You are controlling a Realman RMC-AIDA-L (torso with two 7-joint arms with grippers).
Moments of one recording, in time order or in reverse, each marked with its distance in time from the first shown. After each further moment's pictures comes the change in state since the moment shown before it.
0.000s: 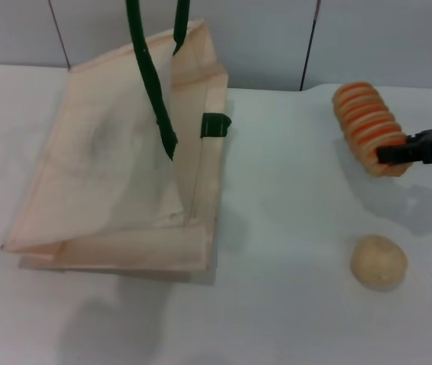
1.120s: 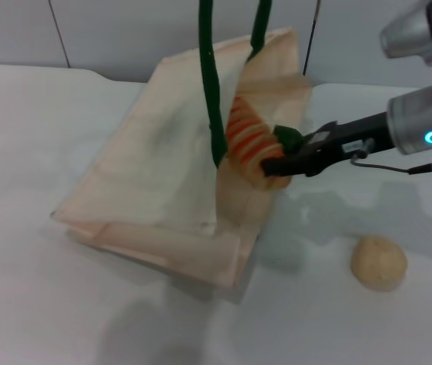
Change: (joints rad) left arm -0.066 -0.004 0.155 -0.004 -0.006 0.048 -0.012; right arm 0.098 -0.005 0.000 -0.426 -0.010 0.170 -0.077
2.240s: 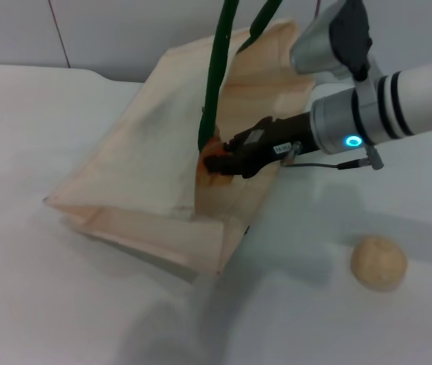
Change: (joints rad) left arm -0.047 -0.001 0.058 -0.002 0.000 0.040 -0.031; right arm 0.051 0.000 0.002 -0.281 0.001 0.307 -0.080
